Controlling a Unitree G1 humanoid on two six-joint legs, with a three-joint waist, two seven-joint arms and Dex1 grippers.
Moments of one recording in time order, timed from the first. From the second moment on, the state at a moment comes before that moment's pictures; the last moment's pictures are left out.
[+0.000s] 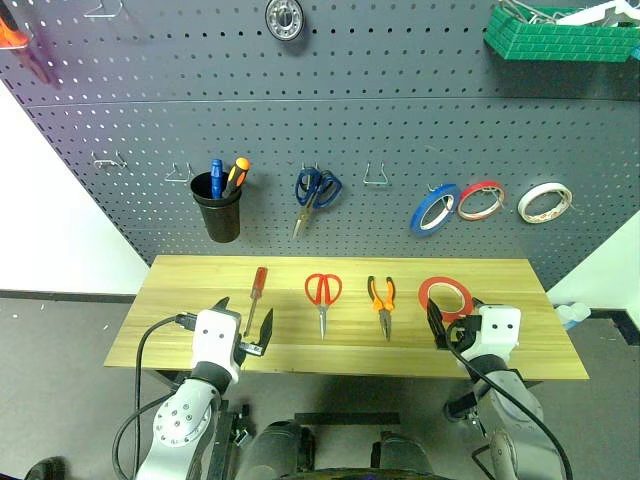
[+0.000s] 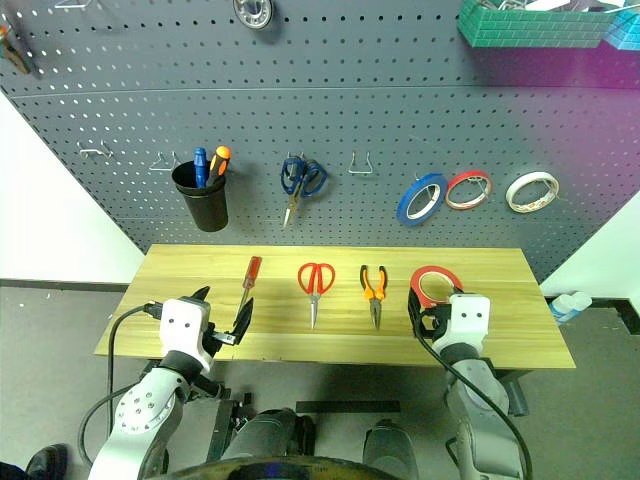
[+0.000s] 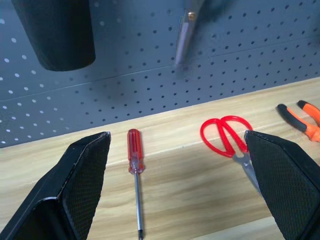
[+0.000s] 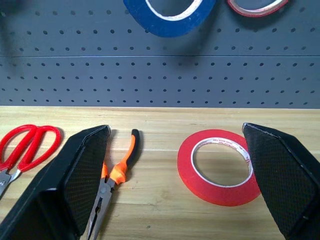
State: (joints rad) left arm 0.40 0.17 -0.07 -0.47 -0.01 0.19 -0.19; right arm 0.28 -0.15 -0.15 -0.20 0.17 0.09 0.19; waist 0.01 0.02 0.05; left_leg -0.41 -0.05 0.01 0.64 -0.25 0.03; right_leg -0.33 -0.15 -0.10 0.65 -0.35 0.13
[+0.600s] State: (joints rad) left arm 0.40 0.10 -0.46 -0.45 0.15 0.19 -0.16; right arm 0.28 -0.18 -0.16 -0.24 0.17 0.10 0.19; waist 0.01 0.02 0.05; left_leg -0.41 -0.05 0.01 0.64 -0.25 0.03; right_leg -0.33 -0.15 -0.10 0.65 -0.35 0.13
